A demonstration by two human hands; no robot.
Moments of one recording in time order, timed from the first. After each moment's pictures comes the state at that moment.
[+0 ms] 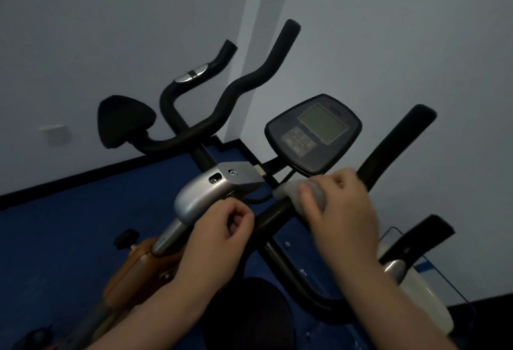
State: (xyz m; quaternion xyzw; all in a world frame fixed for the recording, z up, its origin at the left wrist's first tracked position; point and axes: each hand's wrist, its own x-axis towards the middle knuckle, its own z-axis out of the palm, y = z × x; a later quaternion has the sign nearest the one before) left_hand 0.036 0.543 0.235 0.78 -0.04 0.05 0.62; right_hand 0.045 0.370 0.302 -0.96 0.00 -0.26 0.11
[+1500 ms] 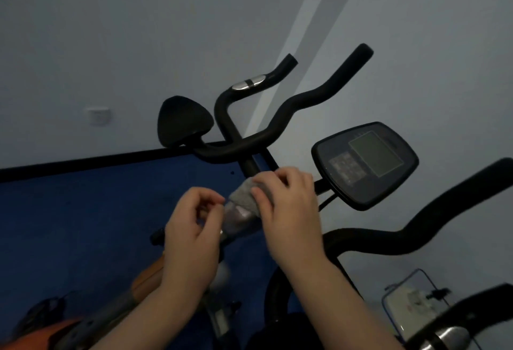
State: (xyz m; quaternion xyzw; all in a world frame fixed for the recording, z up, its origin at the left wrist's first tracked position) left_hand 0.046 0.610 0.226 0.71 0.12 0.20 0.66; right_hand 0.085 0.489 0.286 -0.96 -0.16 -0.14 0.16
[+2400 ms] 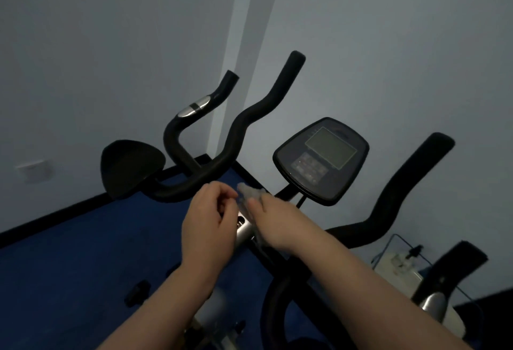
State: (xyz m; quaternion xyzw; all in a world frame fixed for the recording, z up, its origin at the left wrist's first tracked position) left_hand 0.124 0.584 0.236 0.79 -0.03 0.19 0.58; right_hand 0.127 0.464 0.298 -0.98 -0.03 0.16 0.12
